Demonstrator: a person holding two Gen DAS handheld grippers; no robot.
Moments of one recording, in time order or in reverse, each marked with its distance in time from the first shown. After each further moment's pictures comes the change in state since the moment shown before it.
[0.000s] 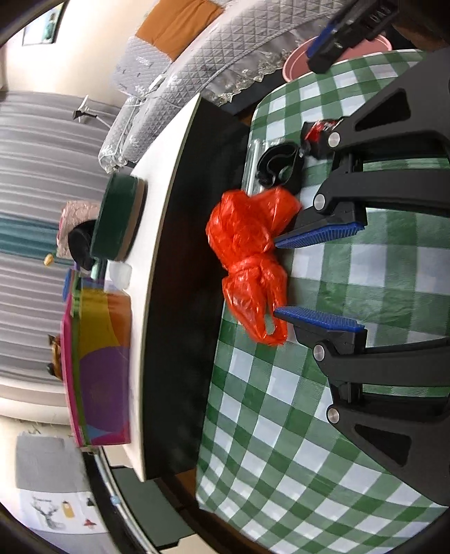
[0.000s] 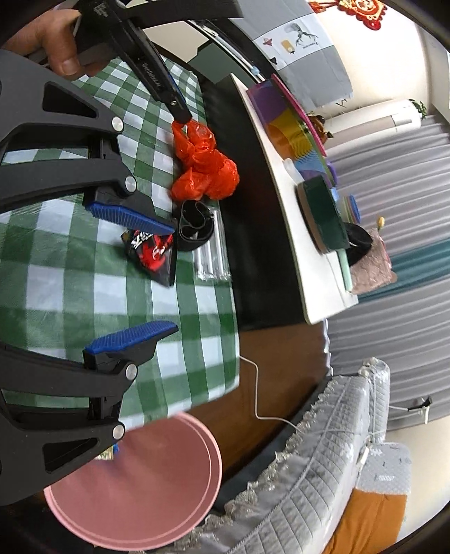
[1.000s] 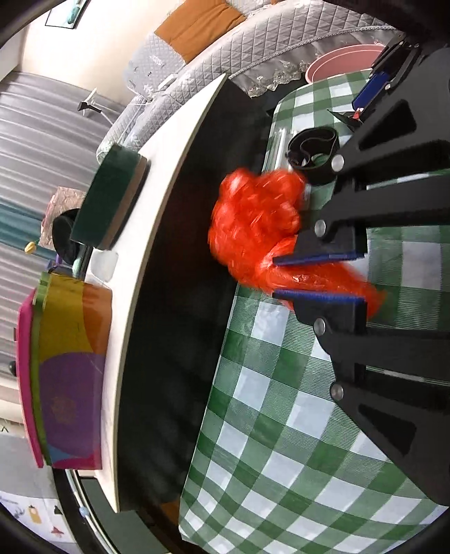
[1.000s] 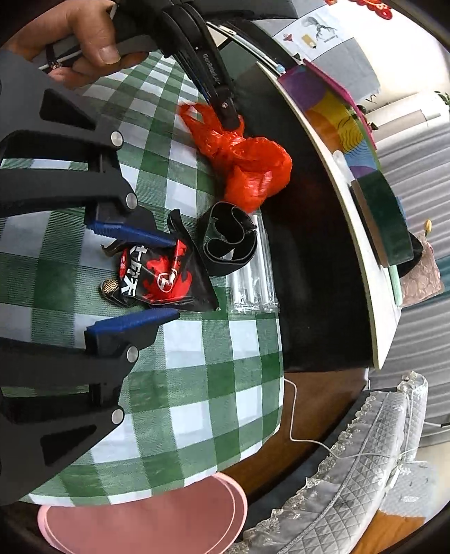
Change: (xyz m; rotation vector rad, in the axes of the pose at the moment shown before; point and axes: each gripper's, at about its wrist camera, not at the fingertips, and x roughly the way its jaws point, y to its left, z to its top) left arm 0.043 0.011 0.024 -0.069 0.066 -0.075; right arm 0.061 0.018 -0.006 0.002 0.163 0.025
